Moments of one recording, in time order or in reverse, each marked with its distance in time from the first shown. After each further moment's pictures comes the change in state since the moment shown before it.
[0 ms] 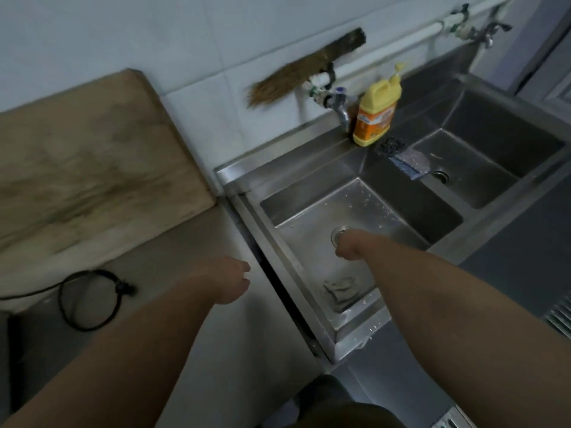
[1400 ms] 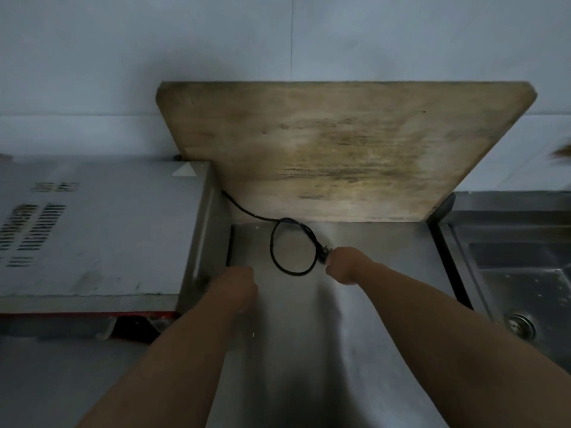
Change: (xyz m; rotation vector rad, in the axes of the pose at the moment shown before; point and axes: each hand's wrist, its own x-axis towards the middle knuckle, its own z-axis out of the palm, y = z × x) left_hand -0.174 -0.368 0.240 -0.605 0.086 -0.575; right_hand -0.059 -0.528 0.070 -0.395 0.043 -0.559
